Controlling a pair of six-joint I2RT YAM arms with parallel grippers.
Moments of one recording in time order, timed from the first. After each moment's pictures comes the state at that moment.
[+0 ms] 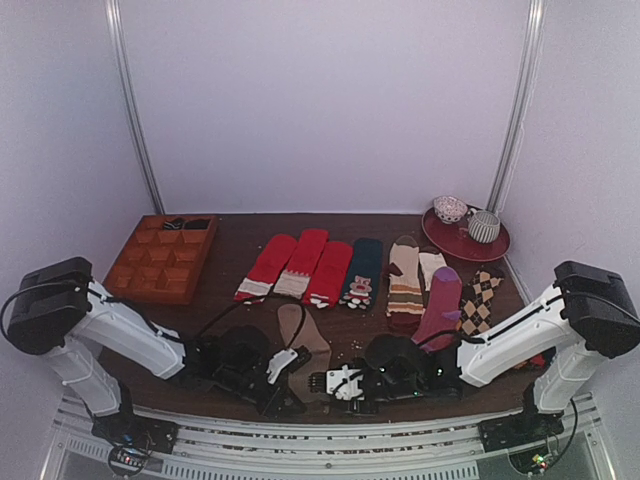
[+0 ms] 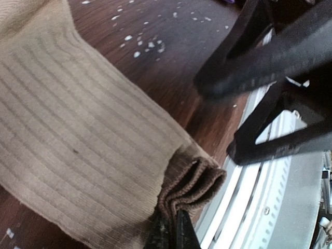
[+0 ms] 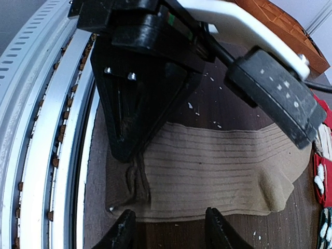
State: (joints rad) left arm -1.15 1.61 0.50 0.29 0.38 -0.51; right arm 1.28 1.65 0.62 0.40 -0.02 -0.38
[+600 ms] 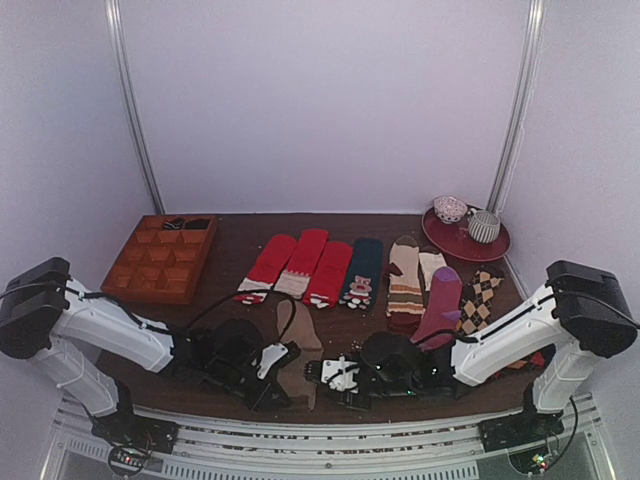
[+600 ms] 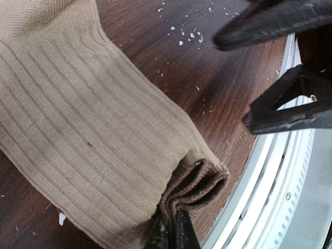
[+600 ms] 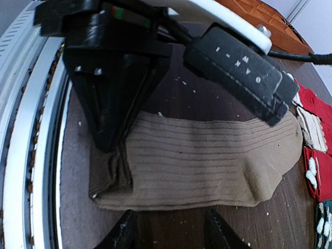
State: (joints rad) left arm -1.12 1.50 0.52 0.08 0.30 -0.43; right arm 1.27 1.68 0.65 0.45 0.05 -0.32
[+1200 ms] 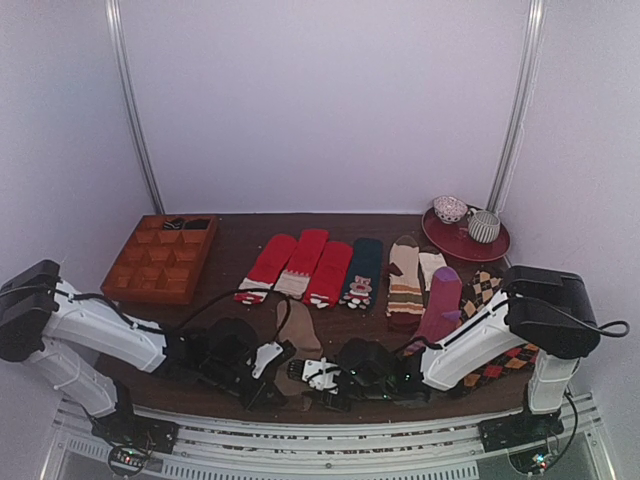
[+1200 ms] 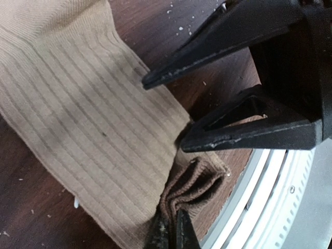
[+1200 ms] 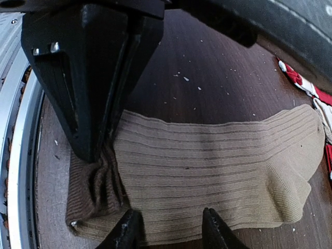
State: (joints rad) left arm -1.11 1.44 0.50 0.03 0.29 -0.42; right arm 1.27 1.89 0.76 0.53 0.08 -0.25
